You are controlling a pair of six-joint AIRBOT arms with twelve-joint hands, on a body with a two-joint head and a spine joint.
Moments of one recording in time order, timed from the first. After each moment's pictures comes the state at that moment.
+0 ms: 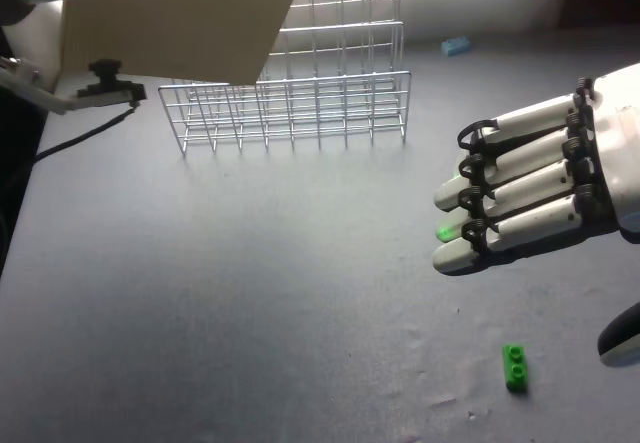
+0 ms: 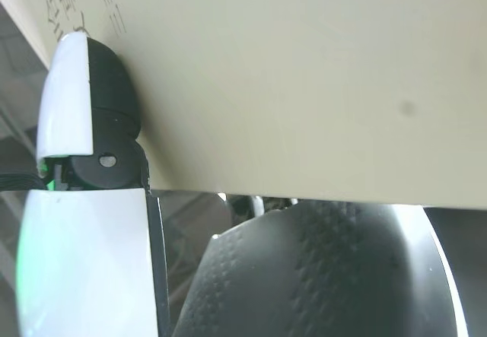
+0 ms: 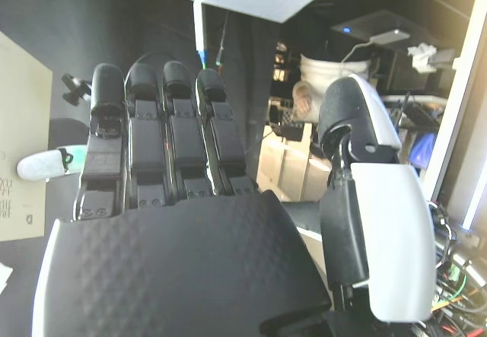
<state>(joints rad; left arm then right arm) 0.48 -1.10 1.40 -0.33 -1.08 -0.23 -0.13 -0.76 1.02 -1.73 0.83 0.34</state>
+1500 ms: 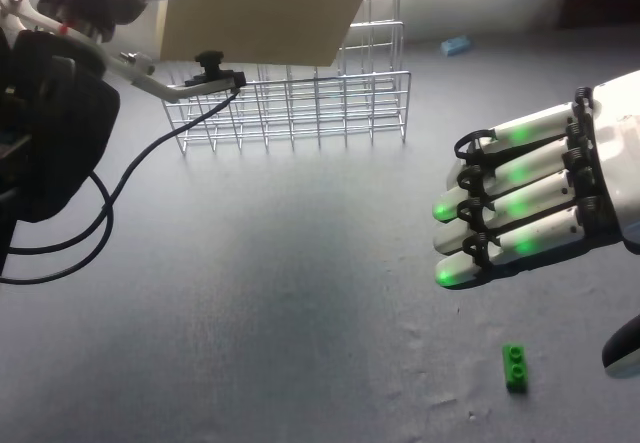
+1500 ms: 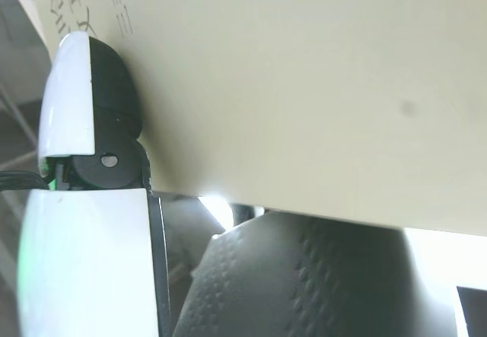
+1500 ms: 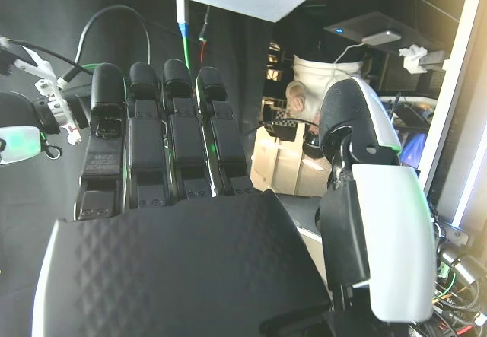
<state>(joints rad) 0.44 -1.36 1.62 -0.35 -1.09 -0.30 -0.13 -0.76 1.01 -1.73 0.86 0.33</state>
